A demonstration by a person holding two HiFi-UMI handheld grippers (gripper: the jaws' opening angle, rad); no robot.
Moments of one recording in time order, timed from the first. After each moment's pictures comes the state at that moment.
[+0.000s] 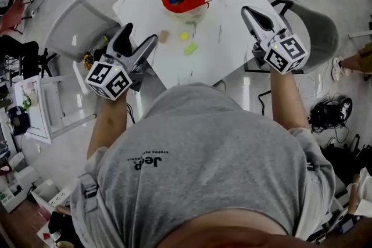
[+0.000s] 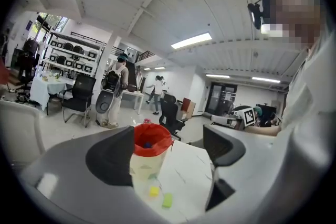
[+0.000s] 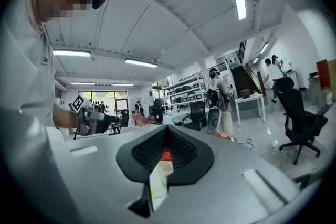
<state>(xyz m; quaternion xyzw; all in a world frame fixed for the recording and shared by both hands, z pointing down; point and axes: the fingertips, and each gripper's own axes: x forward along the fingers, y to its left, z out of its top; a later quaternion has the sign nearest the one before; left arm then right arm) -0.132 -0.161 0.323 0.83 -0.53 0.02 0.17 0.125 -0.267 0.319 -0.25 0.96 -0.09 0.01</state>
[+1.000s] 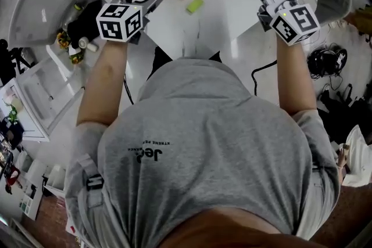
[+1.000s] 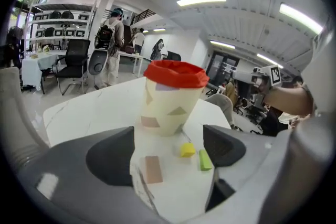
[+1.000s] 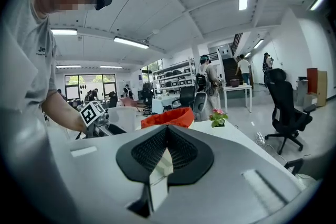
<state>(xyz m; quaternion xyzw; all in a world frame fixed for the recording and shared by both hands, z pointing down) -0.166 -0.226 0.558 0.82 -0.46 0.18 0.29 0.064 -0.284 0.419 -0.31 0.94 -0.10 -0.08</state>
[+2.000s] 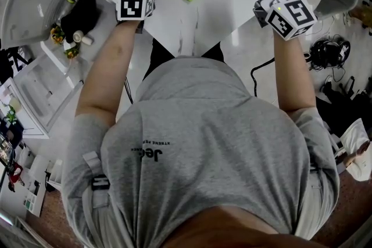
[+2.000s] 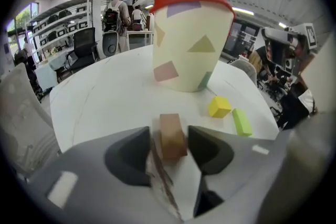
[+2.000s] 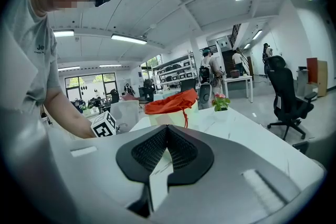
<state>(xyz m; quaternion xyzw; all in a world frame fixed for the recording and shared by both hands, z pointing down) -0.173 -0.209 0.682 0.73 -0.49 0.34 0.32 0.061 -0.262 0.471 -0.30 0.94 -0.13 -0.10</state>
